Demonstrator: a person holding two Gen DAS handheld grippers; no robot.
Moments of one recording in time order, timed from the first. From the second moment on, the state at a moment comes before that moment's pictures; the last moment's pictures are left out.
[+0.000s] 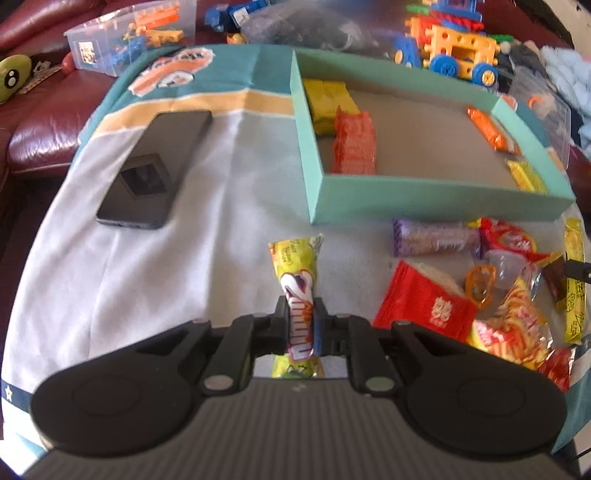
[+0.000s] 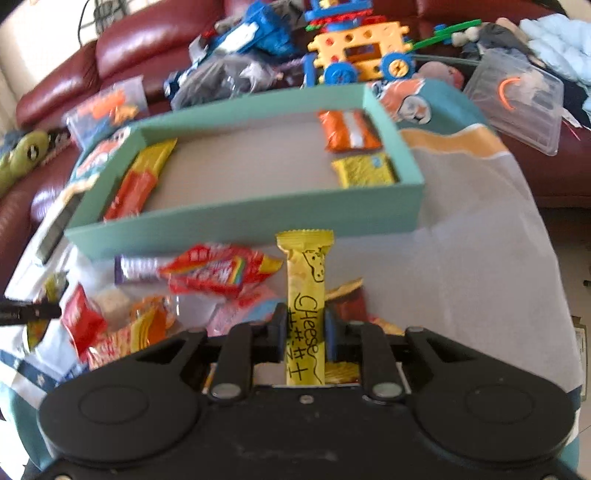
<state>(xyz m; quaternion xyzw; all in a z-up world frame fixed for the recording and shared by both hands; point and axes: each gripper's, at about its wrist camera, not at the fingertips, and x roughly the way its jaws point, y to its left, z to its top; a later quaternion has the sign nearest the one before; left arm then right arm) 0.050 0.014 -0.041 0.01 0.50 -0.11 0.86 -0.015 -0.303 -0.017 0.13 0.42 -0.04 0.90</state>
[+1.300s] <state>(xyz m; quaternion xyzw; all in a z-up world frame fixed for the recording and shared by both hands) 0.289 -0.128 -0.042 0.00 0.47 -0.15 0.87 0.232 -0.351 -0.028 0.16 0.39 -0.02 0.91</state>
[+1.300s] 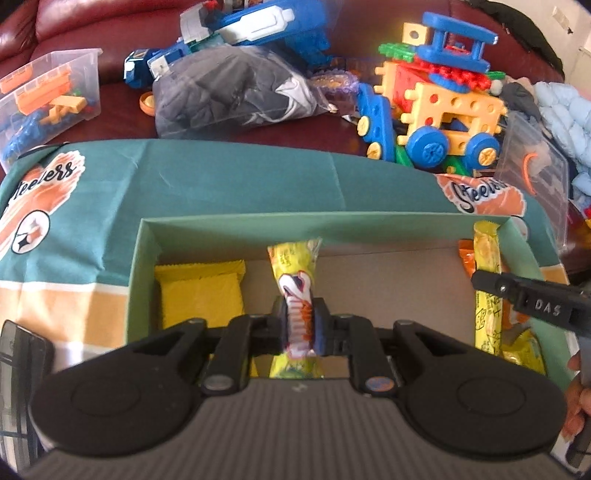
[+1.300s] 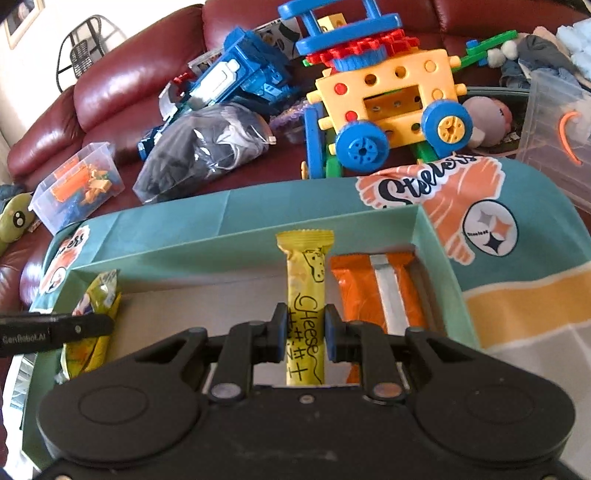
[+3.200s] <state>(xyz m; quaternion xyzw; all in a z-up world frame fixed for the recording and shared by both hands) 0.008 -0.043 -0.070 0.10 0.55 -0.20 0.81 -0.001 -0.299 -0.019 0.13 0.43 -0.03 0.89</state>
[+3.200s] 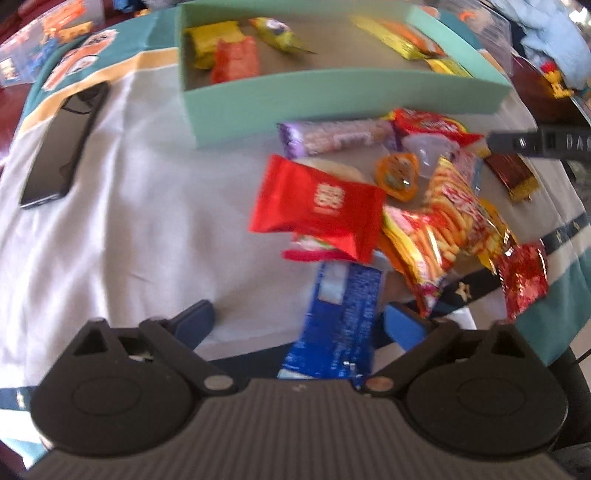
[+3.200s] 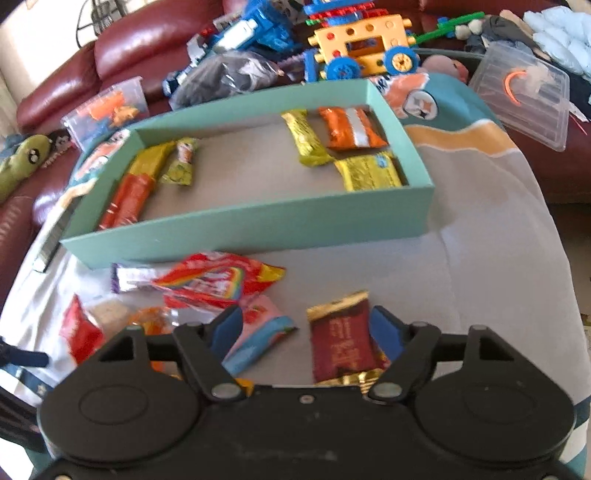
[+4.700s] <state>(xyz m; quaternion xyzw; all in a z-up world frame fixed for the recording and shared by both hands) 0.006 0.011 -0.057 0.04 0.50 -0.15 0.85 -0.003 -0.181 -0.011 0.08 0.47 0.11 0.87</state>
